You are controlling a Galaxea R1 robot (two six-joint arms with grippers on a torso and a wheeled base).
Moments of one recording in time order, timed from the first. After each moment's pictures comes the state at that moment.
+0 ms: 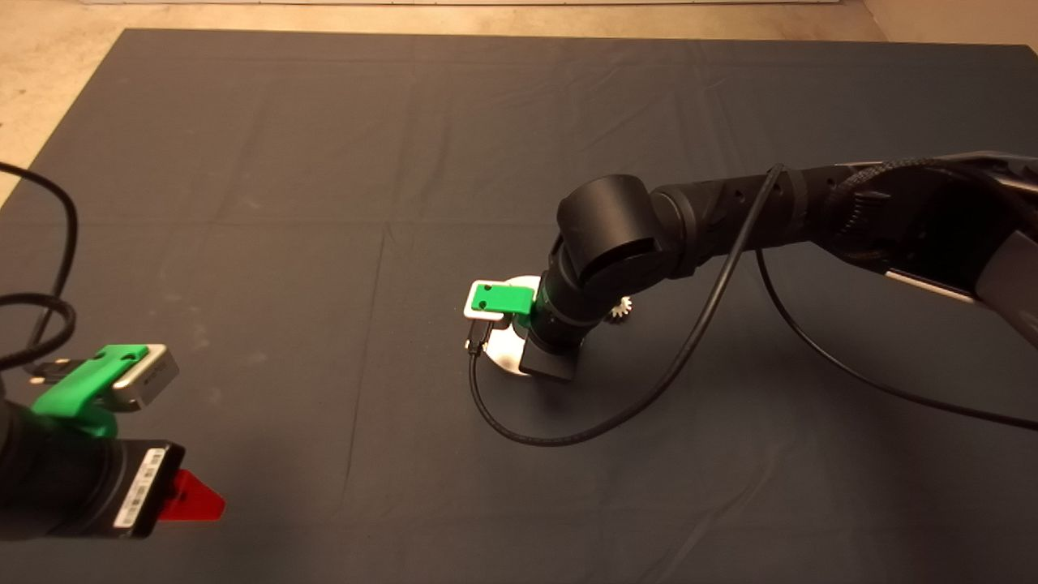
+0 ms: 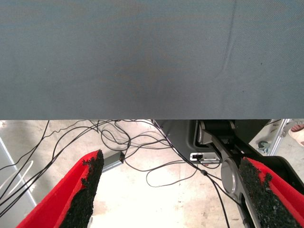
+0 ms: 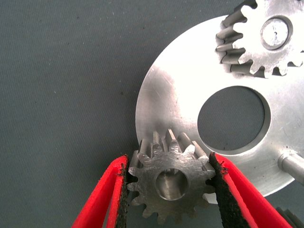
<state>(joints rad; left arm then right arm) -0.58 1.84 -0.35 0.05 1.53 -1.50 0.29 2.91 -1.14 -0.45 -1.52 0.49</state>
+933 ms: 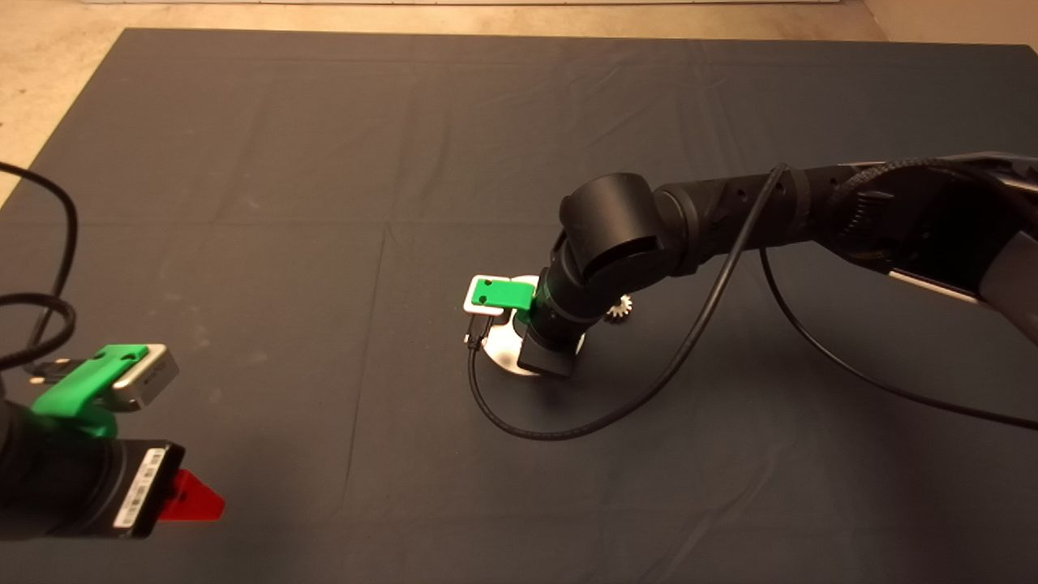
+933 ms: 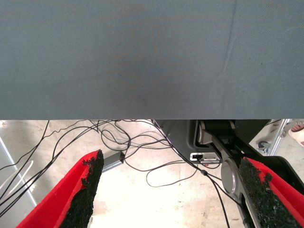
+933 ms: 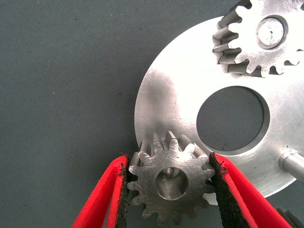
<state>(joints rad) -0.58 1.84 -0.35 0.05 1.53 -1.50 0.29 2.90 -1.13 -0.45 -1.50 0.49</state>
